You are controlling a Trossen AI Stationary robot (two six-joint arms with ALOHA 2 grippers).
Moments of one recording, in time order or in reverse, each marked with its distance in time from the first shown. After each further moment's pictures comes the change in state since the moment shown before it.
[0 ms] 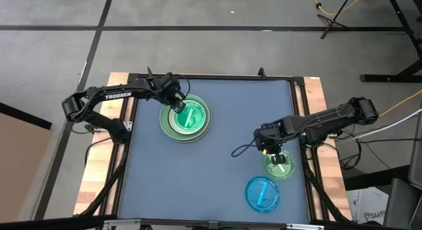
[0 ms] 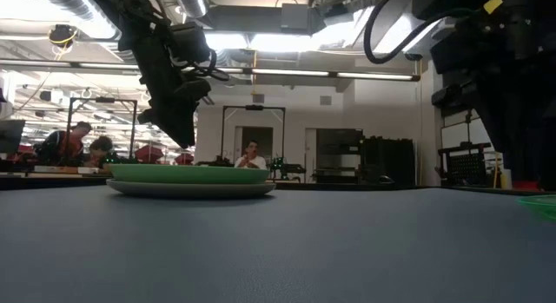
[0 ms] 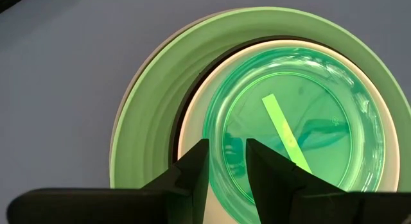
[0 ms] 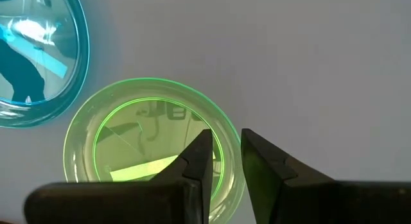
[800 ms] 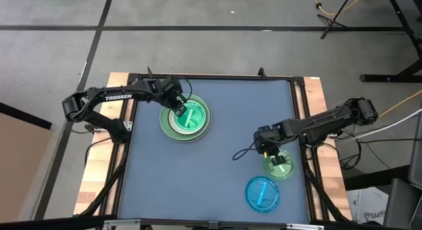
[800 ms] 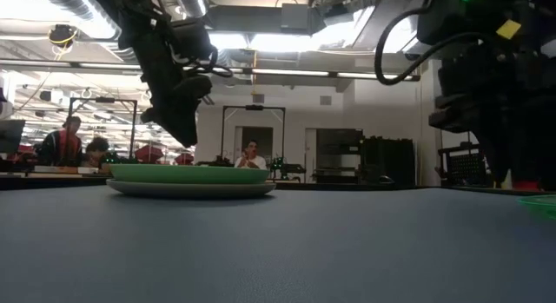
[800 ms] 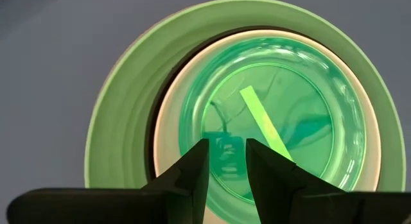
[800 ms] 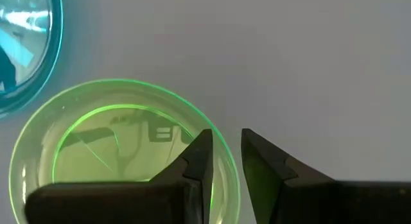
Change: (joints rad) left arm -0.056 0.000 0.000 0.005 0.000 0.000; right arm 0.000 0.005 -0.140 0.197 0.001 -0.117
